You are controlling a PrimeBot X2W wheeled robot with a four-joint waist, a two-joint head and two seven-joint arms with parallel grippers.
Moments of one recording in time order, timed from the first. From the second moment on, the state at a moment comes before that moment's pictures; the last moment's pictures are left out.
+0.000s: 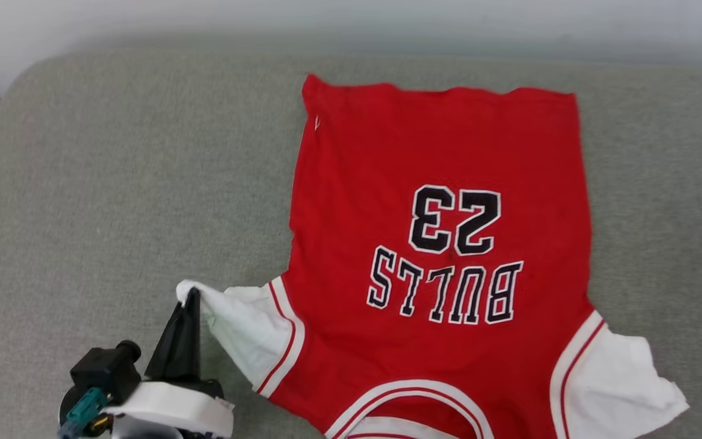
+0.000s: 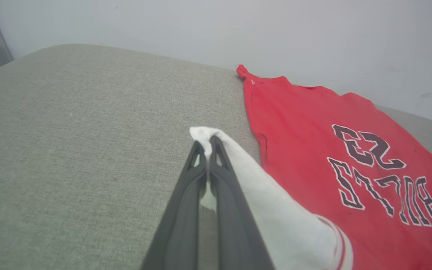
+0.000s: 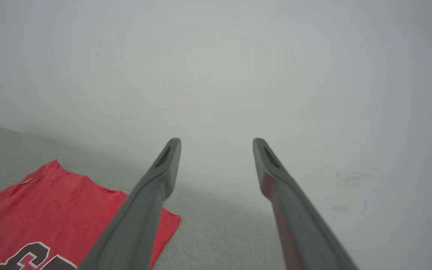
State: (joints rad) left arm 0.00 0.27 -0.23 0.04 -0.51 0.09 -0.26; right arm -0.49 -0.63 -0.02 0.00 0.45 0.13 0.11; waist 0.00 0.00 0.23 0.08
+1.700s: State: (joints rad) left arm -0.13 0.05 -0.10 0.02 -0.32 -0.06 -0.26; right arm -1.08 -0.71 0.43 0.48 0.54 0.13 0.82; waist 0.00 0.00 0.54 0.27
